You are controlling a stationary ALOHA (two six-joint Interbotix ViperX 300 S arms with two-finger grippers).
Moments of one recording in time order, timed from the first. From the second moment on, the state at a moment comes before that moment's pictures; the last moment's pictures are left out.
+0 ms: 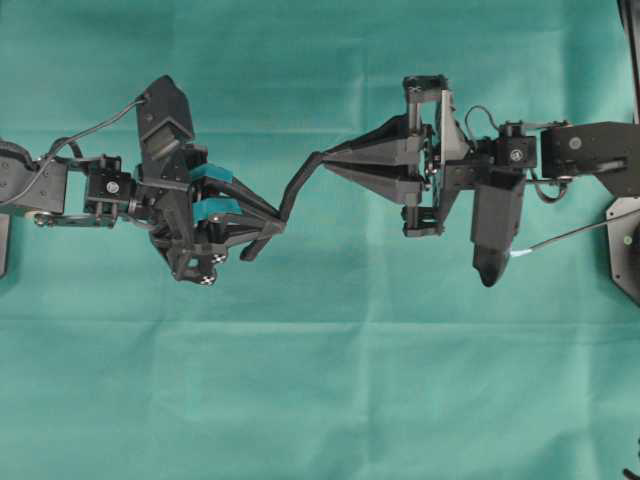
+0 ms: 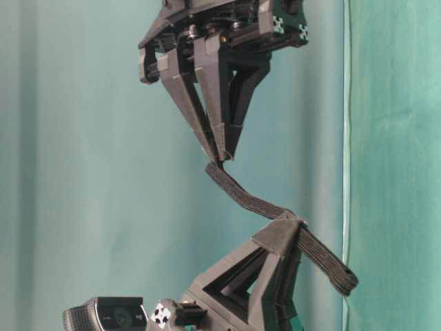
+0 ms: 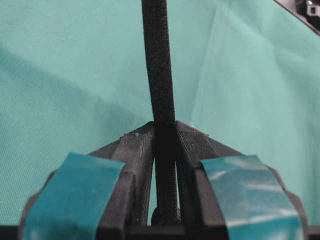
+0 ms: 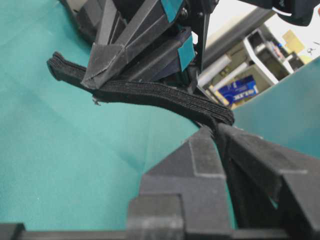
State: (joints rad) left arm 0.00 -0.18 0.86 -0.03 -0.36 -0.54; right arm -0.21 -0.08 0.88 -0.33 -0.81 -0.40
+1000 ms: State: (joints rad) left arm -0.01 -0.18 0.86 -0.03 -0.36 -0.54; right arm -0.18 -0.06 0.87 -0.33 -0.81 -0.40
